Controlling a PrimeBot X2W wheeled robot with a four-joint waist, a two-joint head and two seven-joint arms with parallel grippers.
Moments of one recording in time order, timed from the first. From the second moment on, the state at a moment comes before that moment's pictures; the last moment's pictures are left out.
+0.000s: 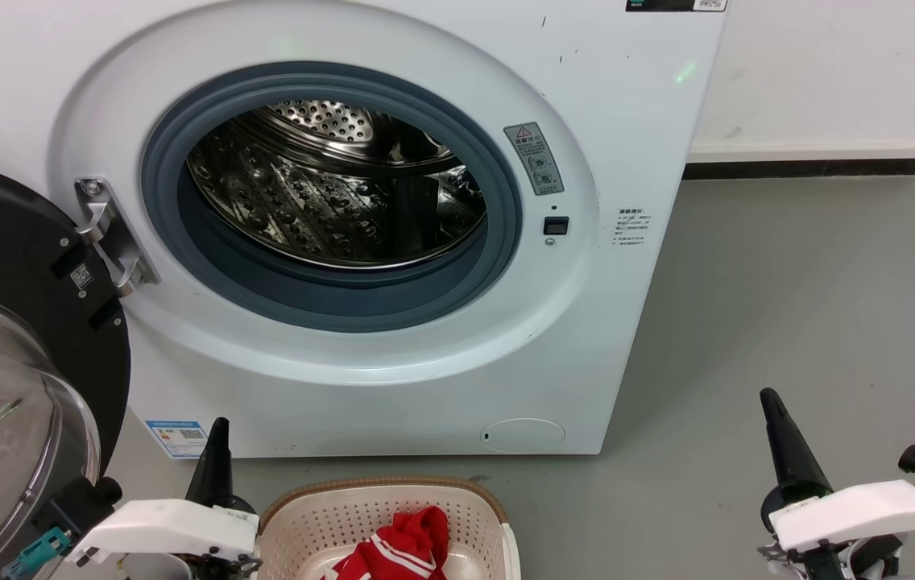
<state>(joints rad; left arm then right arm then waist) -0.05 0.08 0.05 0.24 -0.91 -0.06 -0.05 -0.02 -0.08 0.02 0.18 0.93 0.13 -0.05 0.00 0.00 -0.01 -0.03</state>
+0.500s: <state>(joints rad) -0.06 0.07 0.07 0.24 -1.09 -0.08 -0.01 -0.04 -0.08 0.00 0.20 1.11 0.13 -0.02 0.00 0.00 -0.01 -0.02</state>
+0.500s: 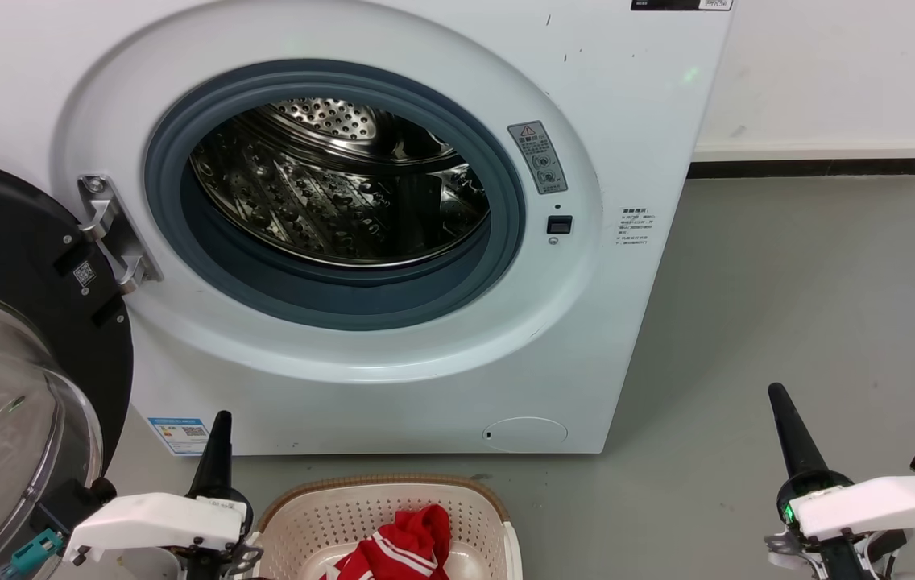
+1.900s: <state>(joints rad) -0.09 0.05 0.10 0.24 -1.49 -0.12 0.09 -0.08 -0.08 -0.06 0.23 1.52 0.13 0.06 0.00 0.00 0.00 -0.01</state>
